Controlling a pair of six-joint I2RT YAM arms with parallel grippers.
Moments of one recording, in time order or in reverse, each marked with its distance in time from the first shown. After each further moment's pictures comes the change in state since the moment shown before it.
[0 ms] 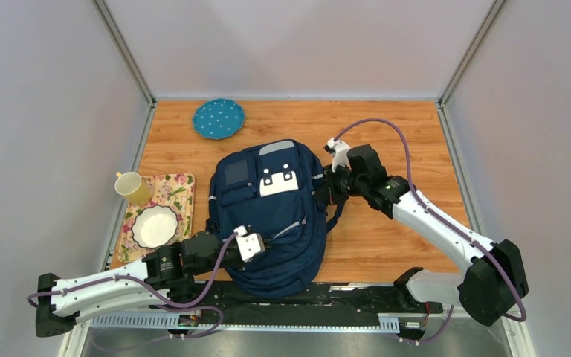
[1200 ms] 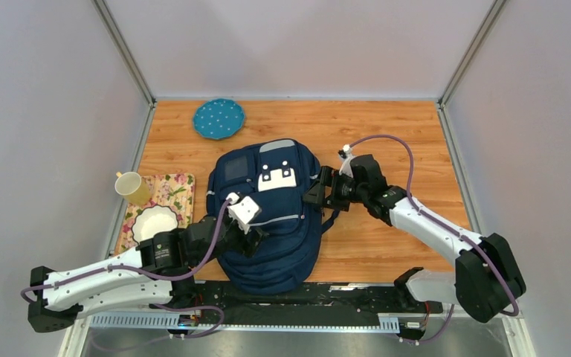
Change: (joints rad) left arm 0.014 0.187 0.287 -0.269 -0.344 -0.313; right arm -0.040 -0.003 -0.175 0.222 -0.067 0.480
